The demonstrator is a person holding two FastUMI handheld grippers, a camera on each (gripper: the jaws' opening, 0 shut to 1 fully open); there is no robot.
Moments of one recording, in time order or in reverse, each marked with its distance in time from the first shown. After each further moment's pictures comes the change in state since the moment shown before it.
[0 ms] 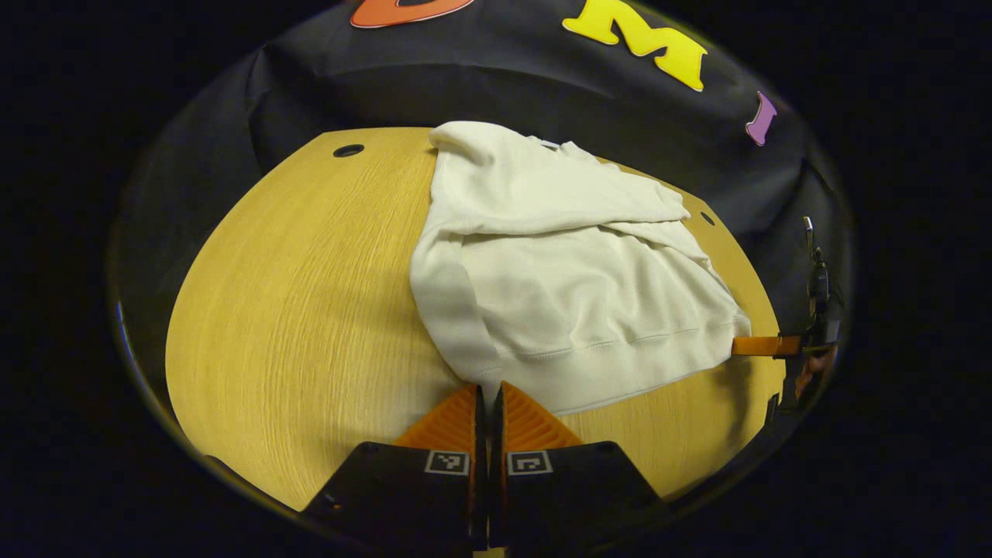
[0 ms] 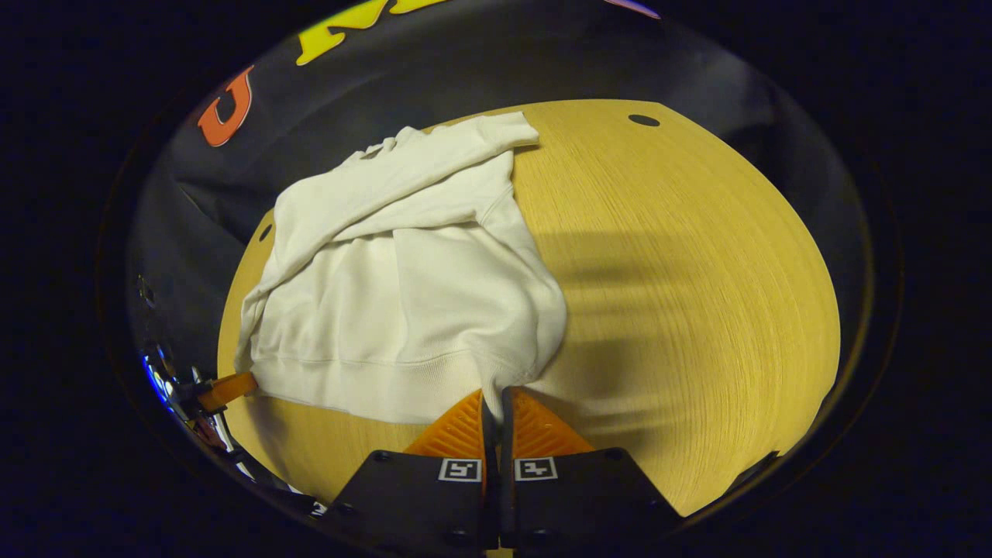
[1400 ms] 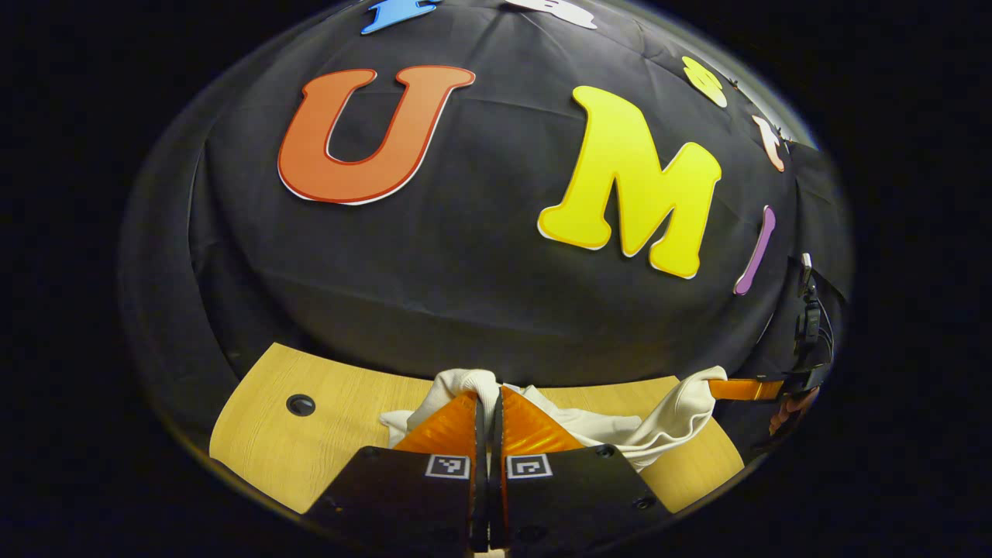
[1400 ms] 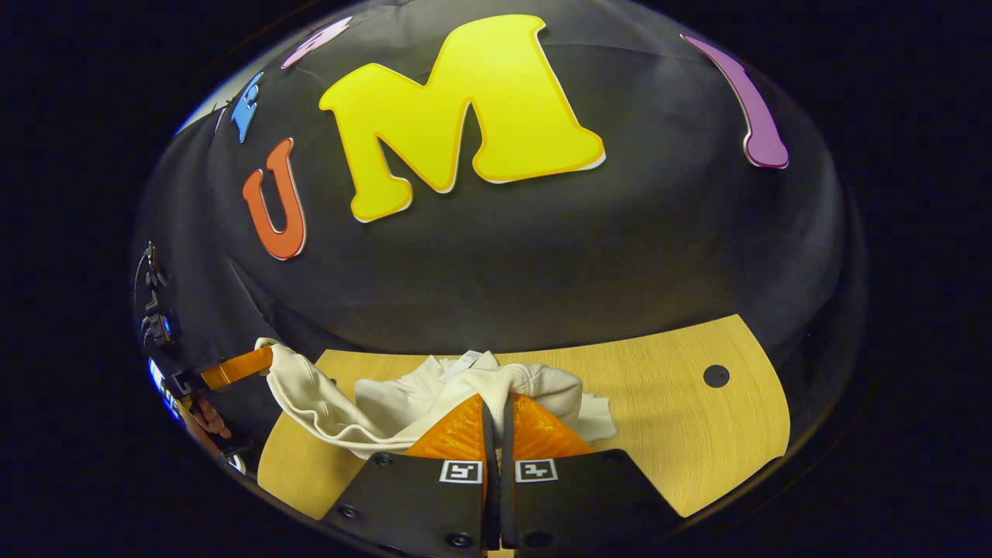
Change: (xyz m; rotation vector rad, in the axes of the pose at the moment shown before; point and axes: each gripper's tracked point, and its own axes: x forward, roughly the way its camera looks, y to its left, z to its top) left arm 0.006 -0.035 0.370 0.010 -0.544 -0.078; right arm -0.038 0.128 0.342 -0.165 -0.459 0.165
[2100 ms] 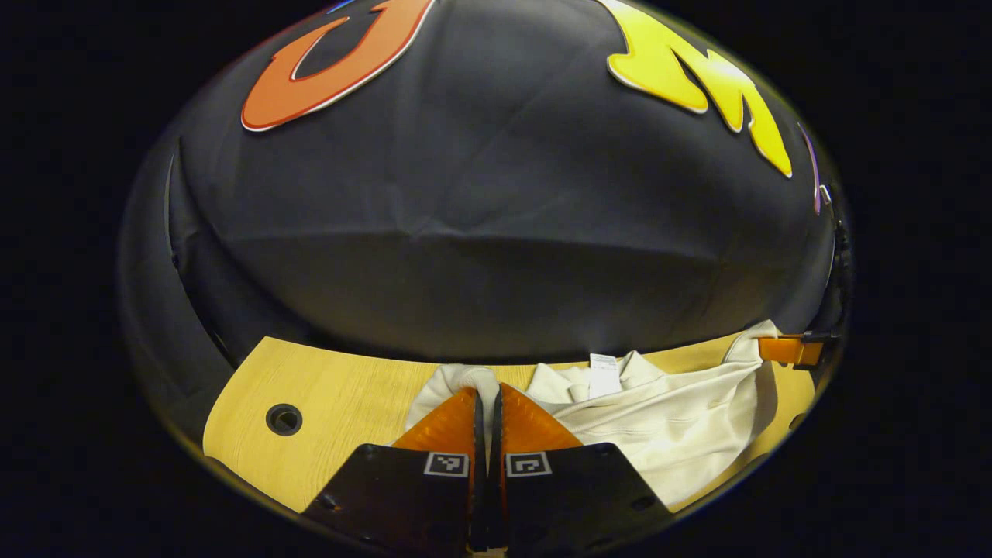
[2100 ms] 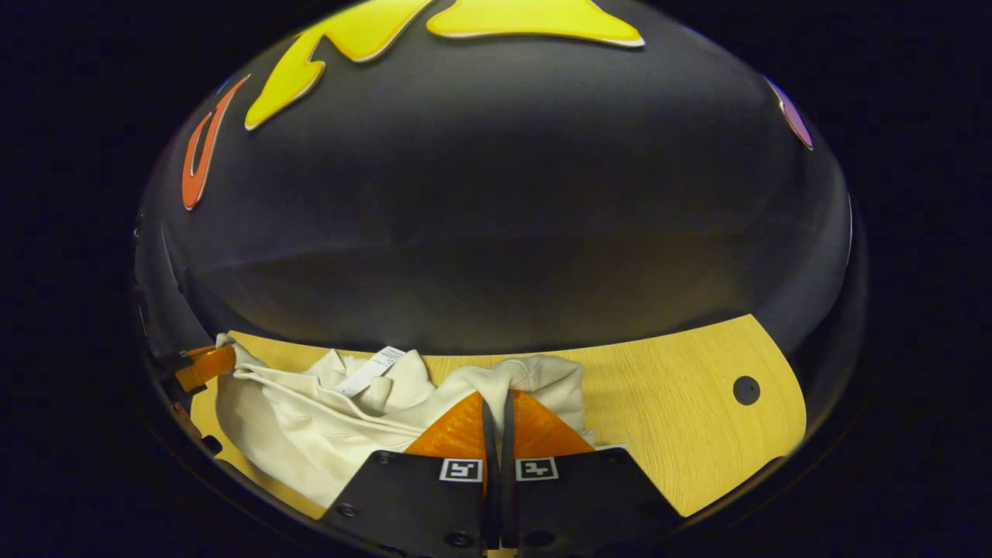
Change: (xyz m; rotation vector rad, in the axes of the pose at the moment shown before) left arm 0.151 0.069 -0.105 0.152 0.121 0.175; right arm 0.170 -0.043 -0.065 -0.077 0.022 -0.198
